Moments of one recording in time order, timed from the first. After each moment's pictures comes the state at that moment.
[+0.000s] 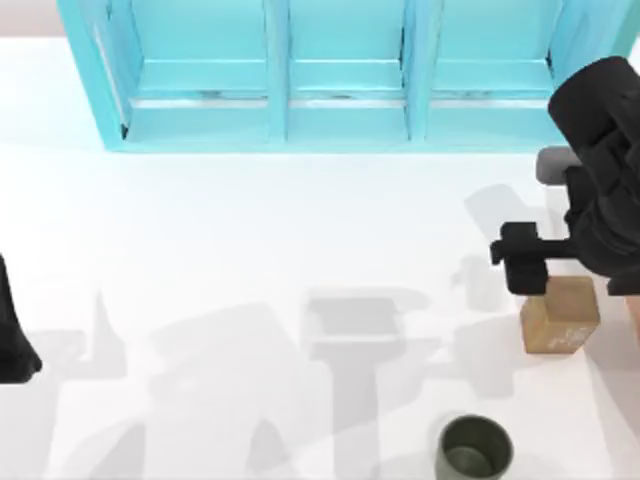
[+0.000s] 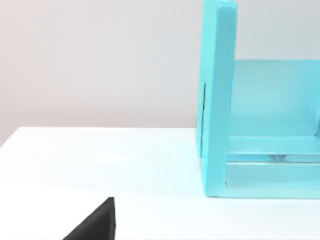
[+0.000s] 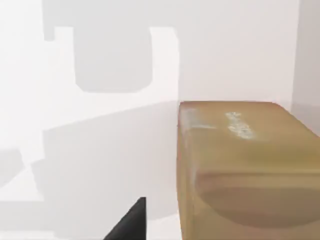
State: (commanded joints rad) left arm 0.00 0.00 0.00 0.00 0.00 0.00; right arm 0.39 1.66 1.10 -0.83 0.08 0.39
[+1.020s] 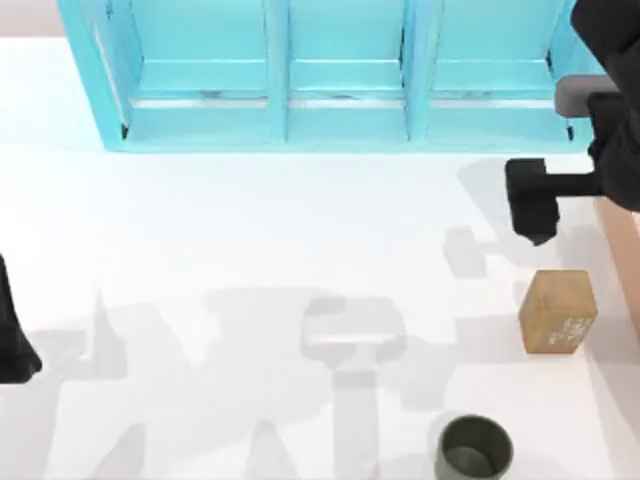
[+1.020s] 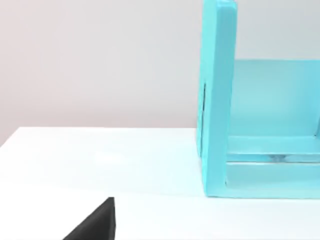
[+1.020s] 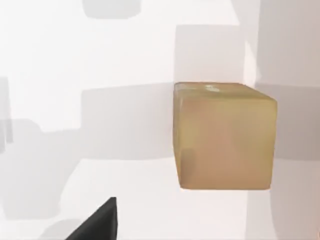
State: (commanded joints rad) left arm 0.00 0.00 0.00 0.00 0.00 0.00; right arm 0.39 1.63 1.37 -1.14 0.08 0.39
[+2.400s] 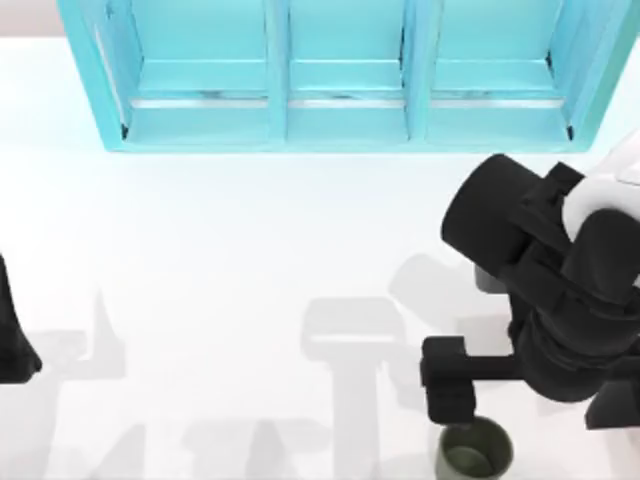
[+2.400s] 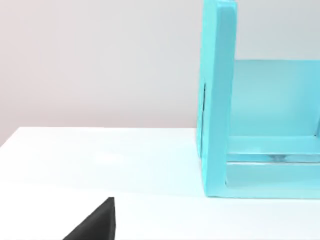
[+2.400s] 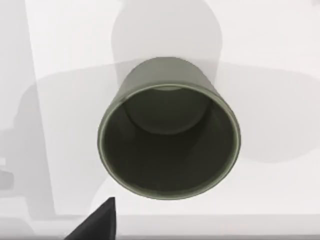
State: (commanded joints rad) left arm 0.00 0.00 0.00 0.00 0.00 0.00; right arm 0.80 1.51 1.09 -1.15 0.00 0.80
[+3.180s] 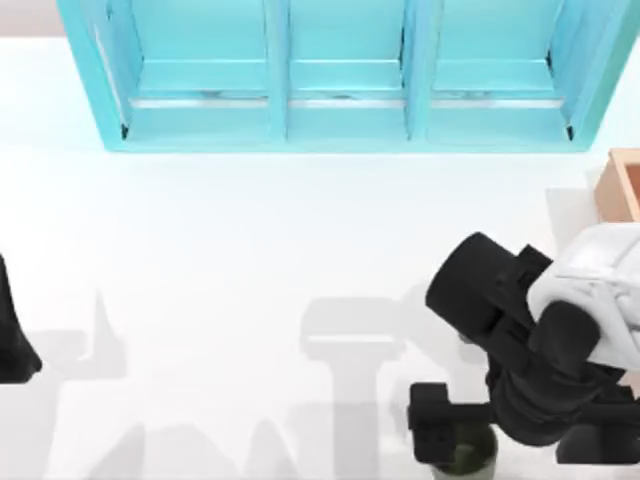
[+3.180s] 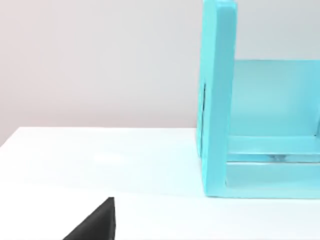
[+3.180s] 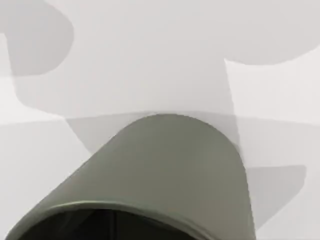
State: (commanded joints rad) left arm 0.00 0.00 0.00 0.00 0.00 0.00; right arm 0.80 1.62 0.87 -0.83 0.00 0.81
